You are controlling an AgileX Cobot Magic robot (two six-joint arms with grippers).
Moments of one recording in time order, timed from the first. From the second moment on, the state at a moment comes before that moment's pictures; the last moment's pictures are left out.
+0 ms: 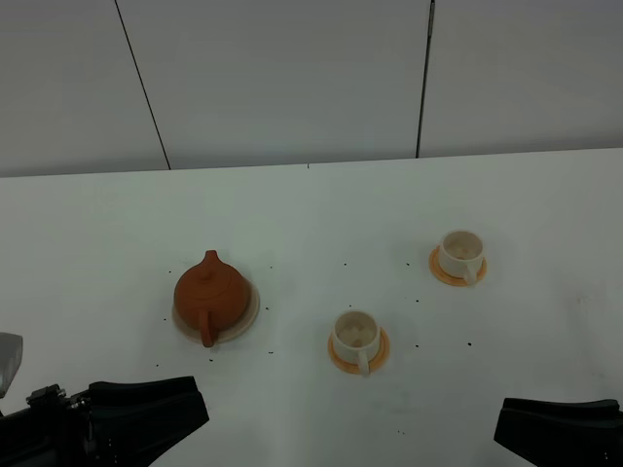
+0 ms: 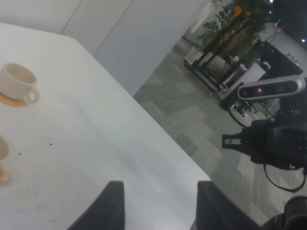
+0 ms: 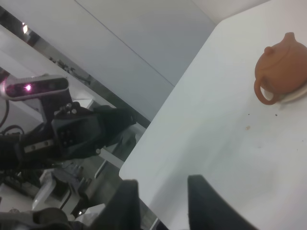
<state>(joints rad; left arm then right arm) 0.13 1.21 -0.18 -1.72 1.18 1.84 -0.03 0.99 -0.16 1.81 1.19 -1.61</state>
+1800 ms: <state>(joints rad) 0.13 1.21 -0.18 -1.72 1.18 1.84 -0.03 0.99 -0.69 0.54 0.96 -0.44</state>
